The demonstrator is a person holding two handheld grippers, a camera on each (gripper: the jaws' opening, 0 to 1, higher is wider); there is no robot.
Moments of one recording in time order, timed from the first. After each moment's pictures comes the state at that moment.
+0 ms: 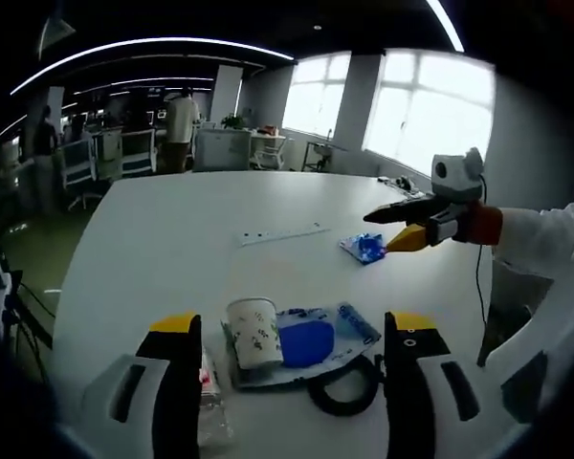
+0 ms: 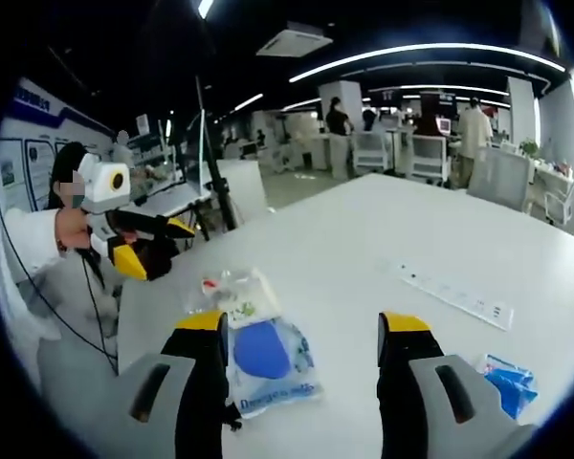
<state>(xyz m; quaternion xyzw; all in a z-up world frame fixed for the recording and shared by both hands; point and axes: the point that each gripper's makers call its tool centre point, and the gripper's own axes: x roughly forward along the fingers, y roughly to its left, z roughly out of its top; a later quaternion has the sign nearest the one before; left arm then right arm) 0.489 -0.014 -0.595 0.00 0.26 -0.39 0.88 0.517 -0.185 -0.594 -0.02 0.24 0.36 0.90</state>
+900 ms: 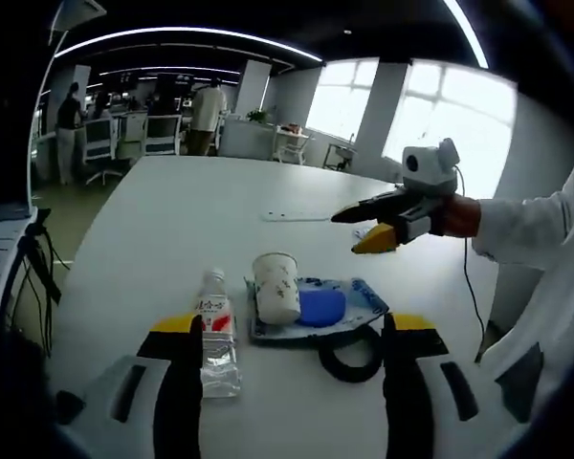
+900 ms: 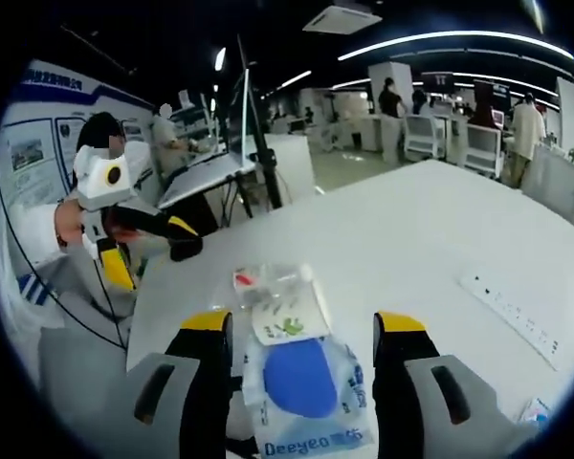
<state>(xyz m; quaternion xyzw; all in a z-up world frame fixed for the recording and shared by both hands) 0.462 0.037 -0.623 -0.04 0.28 -0.34 0.90 0.533 -0.089 -0.634 -0.05 0.27 0.47 0.84</state>
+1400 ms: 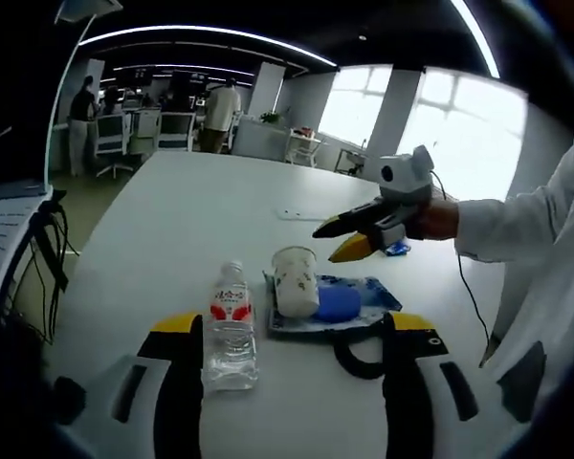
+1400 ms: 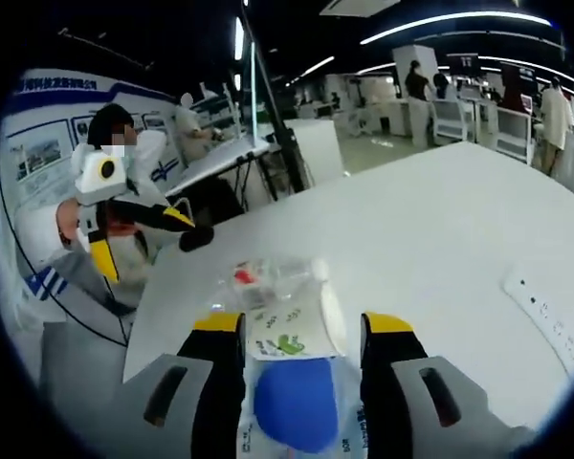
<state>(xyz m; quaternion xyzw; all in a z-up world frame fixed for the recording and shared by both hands) 0.468 0.056 -0.635 -0.06 0.28 -0.32 0.90 0.557 -0.058 -0.673 -0.05 0.31 0.53 0.79</state>
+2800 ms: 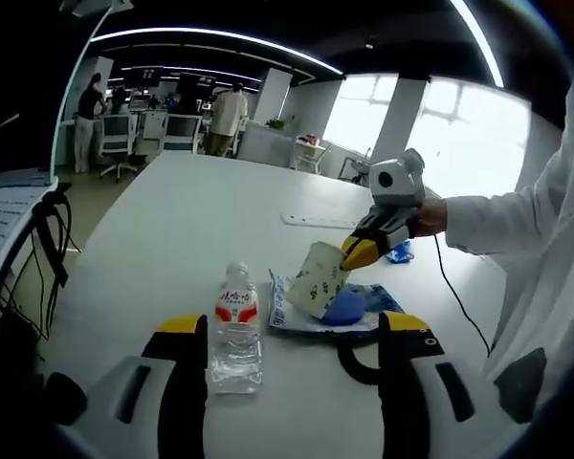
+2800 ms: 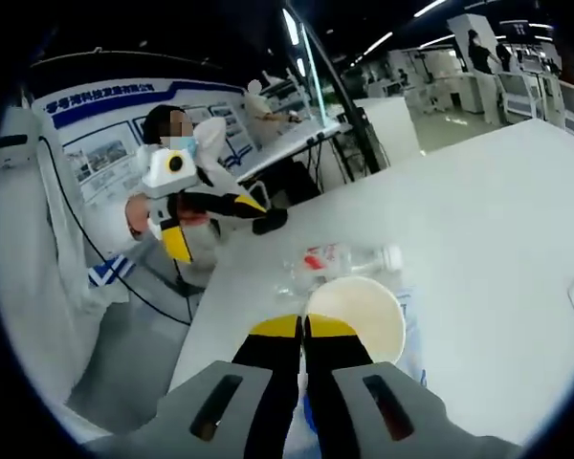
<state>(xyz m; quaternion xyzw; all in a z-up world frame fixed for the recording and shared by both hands) 0.470 0.057 -0.636 -0.07 0.27 -0.32 0.91 0.503 -0.045 -0.655 -0.01 0.33 0.66 0.67</state>
